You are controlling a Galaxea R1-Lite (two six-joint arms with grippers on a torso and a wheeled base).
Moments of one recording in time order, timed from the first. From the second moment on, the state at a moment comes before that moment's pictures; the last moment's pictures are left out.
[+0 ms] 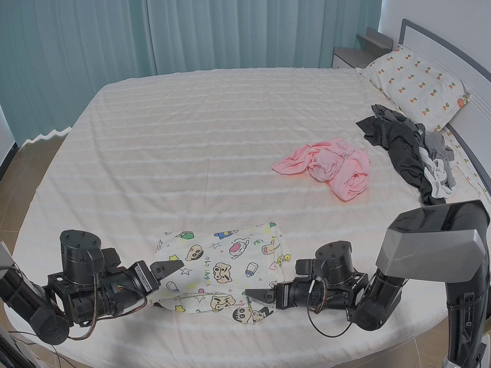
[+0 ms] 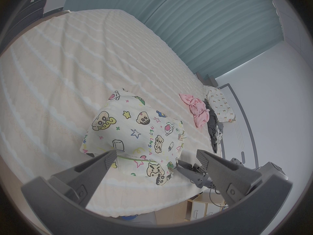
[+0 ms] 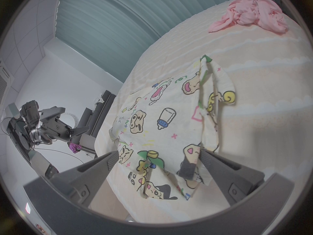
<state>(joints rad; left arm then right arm) -0.41 1.71 -0.21 -0.98 -0.10 -0.86 0.66 2.36 -0.66 -1.18 0.29 0.53</state>
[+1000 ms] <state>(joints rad) -0.41 1.72 -0.21 -0.99 -0.09 -0.86 0.67 2.30 -0.54 -1.26 0.29 0.52</state>
